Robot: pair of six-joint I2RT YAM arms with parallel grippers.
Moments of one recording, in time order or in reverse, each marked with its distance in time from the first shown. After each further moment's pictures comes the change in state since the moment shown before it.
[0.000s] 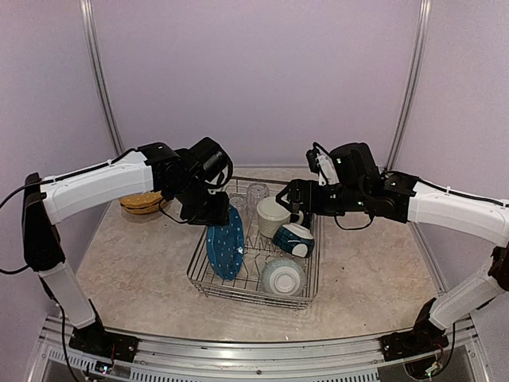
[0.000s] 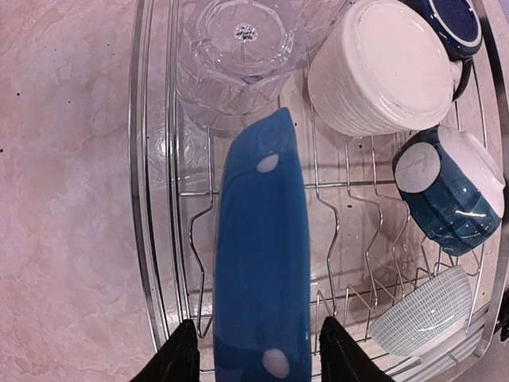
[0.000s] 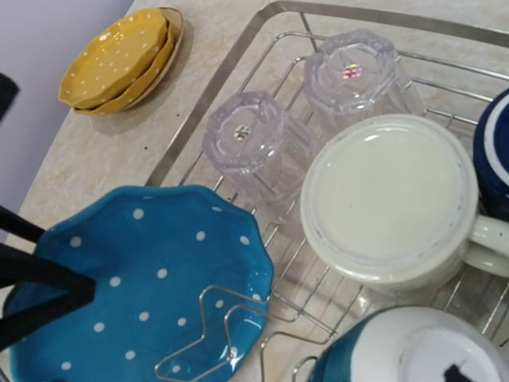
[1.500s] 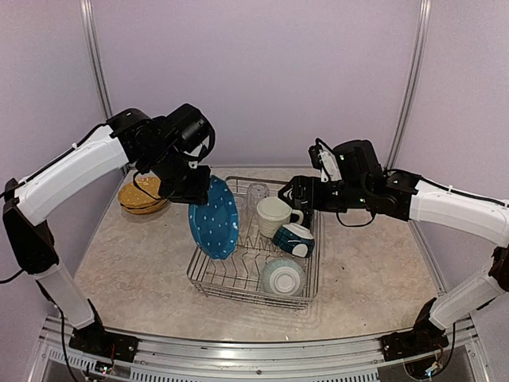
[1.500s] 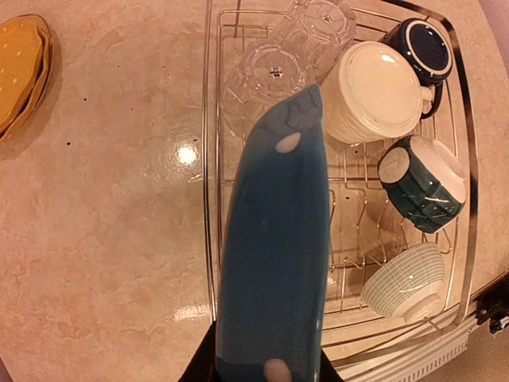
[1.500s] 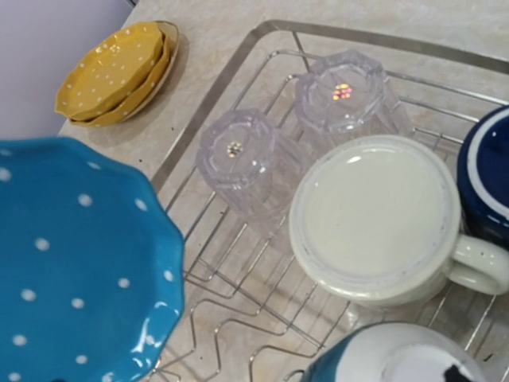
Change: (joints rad) left arm -0.011 -0.025 0.264 -0.309 -0.085 -0.006; right arm -0.018 -0.007 0.005 0.003 0.007 -0.025
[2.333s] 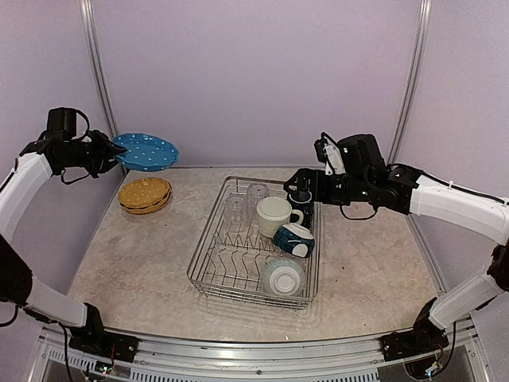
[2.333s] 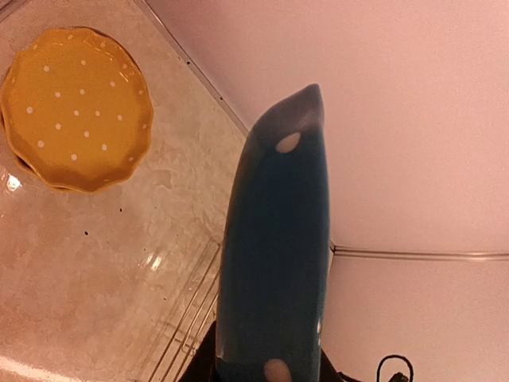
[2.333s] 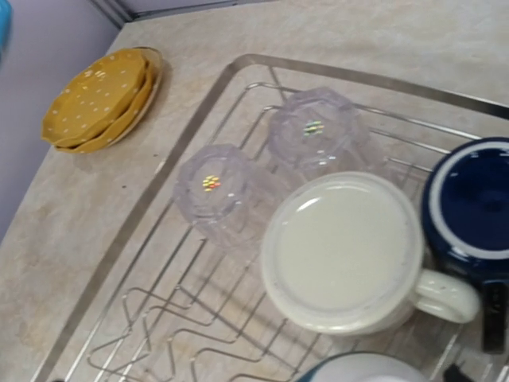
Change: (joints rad) left arm 0.912 -0.396 -0.475 0.633 0.659 -0.296; right arm -0.048 0.013 0.032 -0.007 0.000 -0.024
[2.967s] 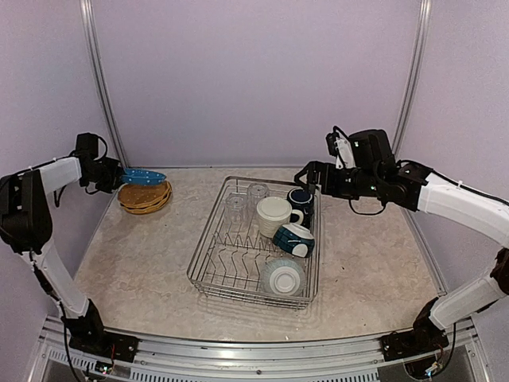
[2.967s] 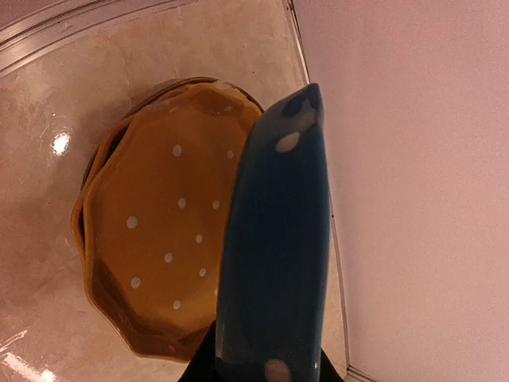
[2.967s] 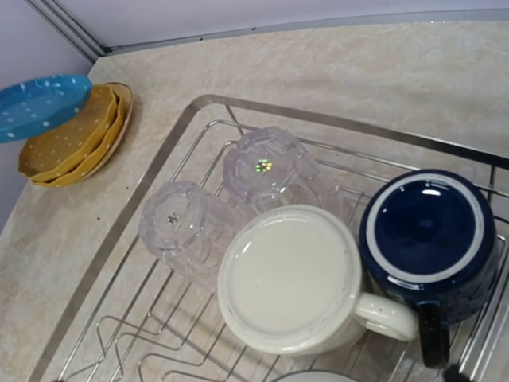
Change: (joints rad) left arm 0.113 0.407 -0.027 0.278 -0.236 -0.237; right arm -0.060 -0.042 0.000 -0.023 0.023 -0.022
